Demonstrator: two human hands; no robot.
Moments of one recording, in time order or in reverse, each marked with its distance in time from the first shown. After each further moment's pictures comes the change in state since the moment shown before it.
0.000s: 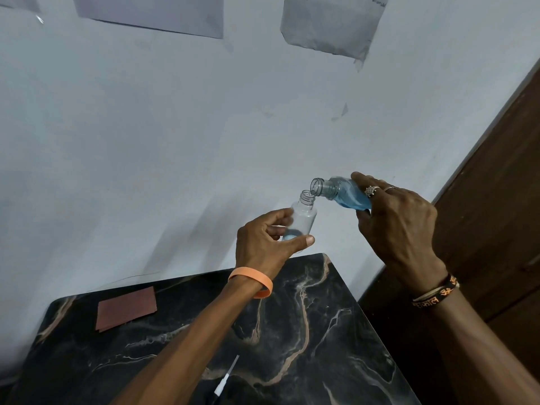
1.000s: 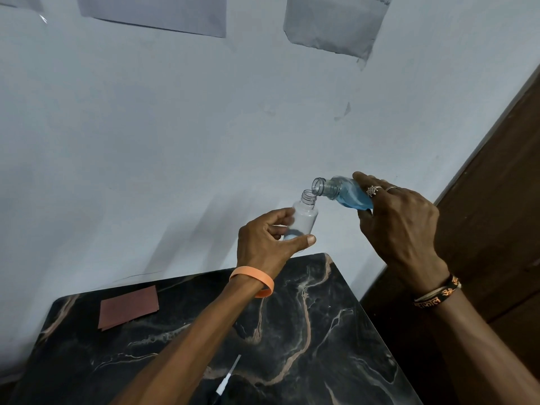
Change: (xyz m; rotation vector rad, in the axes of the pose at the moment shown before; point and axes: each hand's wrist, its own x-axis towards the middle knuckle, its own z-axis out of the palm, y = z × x) left_hand 0.002 -0.002 -0.002 0.009 0.000 0.001; right_hand 0.001 -0.003 -0.001 0.003 -0.009 0.008
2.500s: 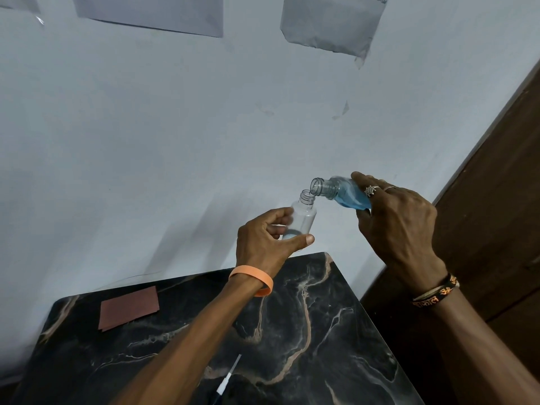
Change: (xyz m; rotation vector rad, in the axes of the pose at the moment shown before) left_hand 0.001 -0.001 0.000 0.000 0.002 0.008; right_hand -0.002 0.002 0.004 0.000 0.012 -0.010
